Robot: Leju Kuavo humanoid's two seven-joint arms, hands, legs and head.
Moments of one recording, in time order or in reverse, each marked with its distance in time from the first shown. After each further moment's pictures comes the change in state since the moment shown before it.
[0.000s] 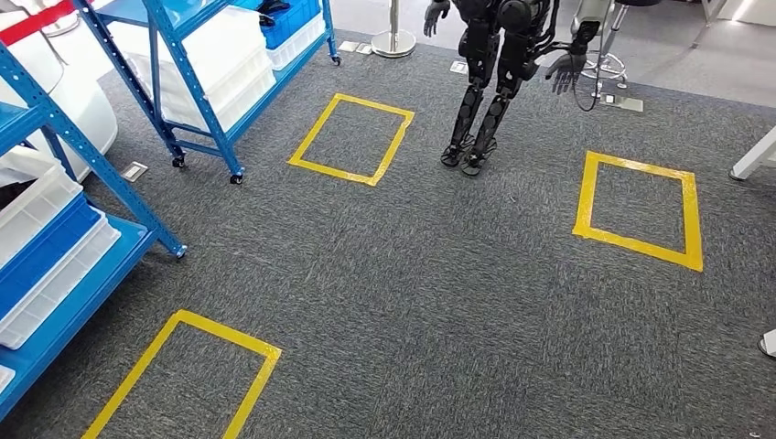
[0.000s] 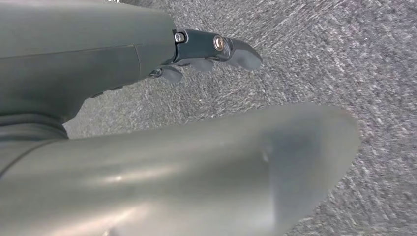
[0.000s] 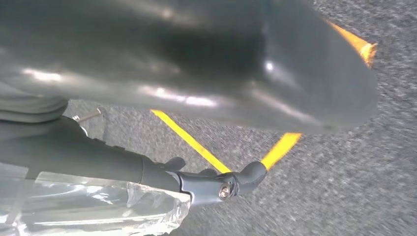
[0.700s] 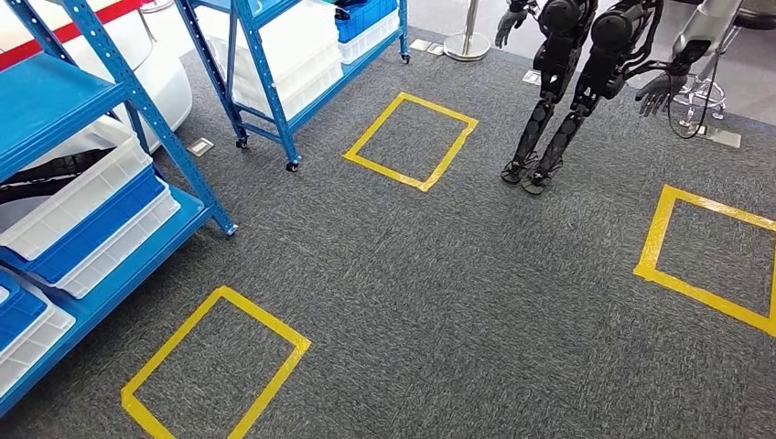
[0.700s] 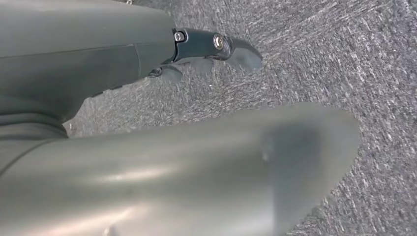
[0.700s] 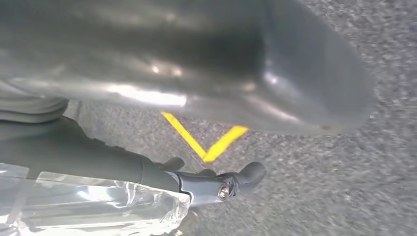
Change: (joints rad) left arm 0.006 -0.006 0.000 0.000 -0.013 -0.005 -0.006; right arm 0.008 -0.014 -0.001 0.001 0.006 -0.019 -0.005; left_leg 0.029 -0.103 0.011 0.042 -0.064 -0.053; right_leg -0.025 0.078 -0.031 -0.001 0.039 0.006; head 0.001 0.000
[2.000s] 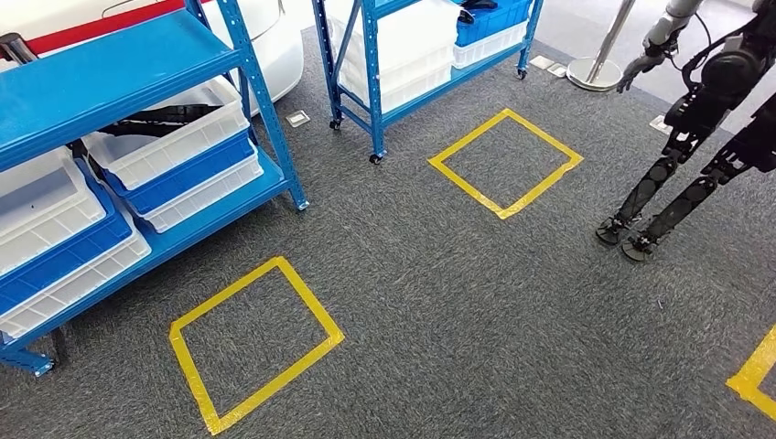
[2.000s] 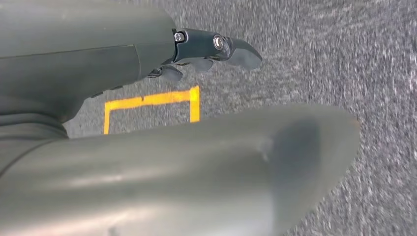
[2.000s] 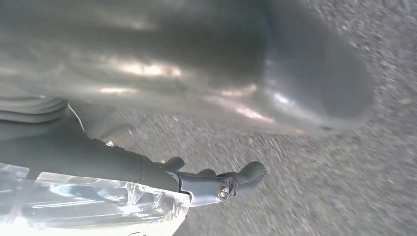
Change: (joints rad) left arm -0.007 0.008 0.000 -0.002 -0.027 0.019 -0.005; right arm 0.002 -0.006 -0.002 0.003 0.072 -0.023 0.016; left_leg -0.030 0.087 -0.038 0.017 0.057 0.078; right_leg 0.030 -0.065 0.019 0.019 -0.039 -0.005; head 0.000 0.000
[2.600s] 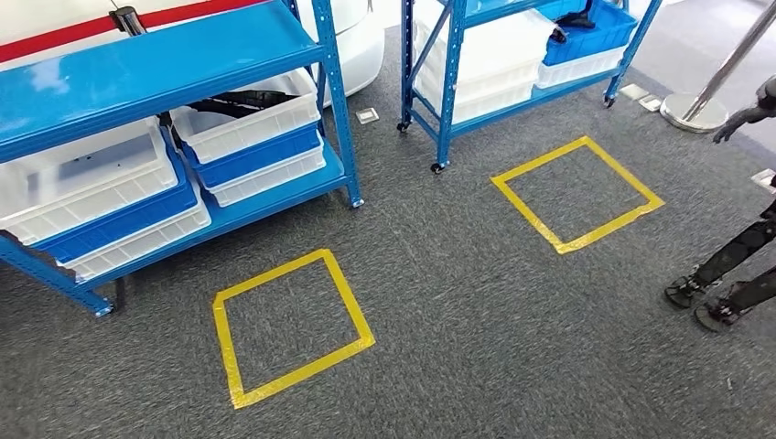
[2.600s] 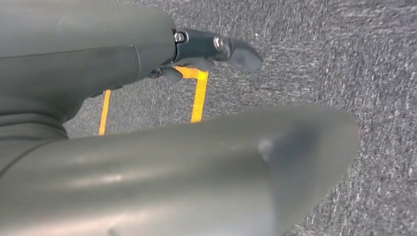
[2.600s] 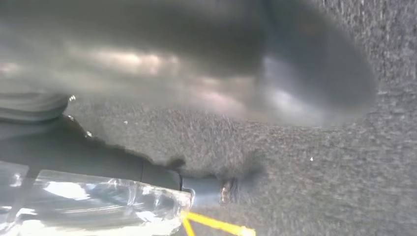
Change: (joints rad) left arm 0.000 -0.006 0.001 -0.001 0.005 0.005 -0.006; right arm -0.014 -0.002 0.000 -0.002 0.026 0.003 0.018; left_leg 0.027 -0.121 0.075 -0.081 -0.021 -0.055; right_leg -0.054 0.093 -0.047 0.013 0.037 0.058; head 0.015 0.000
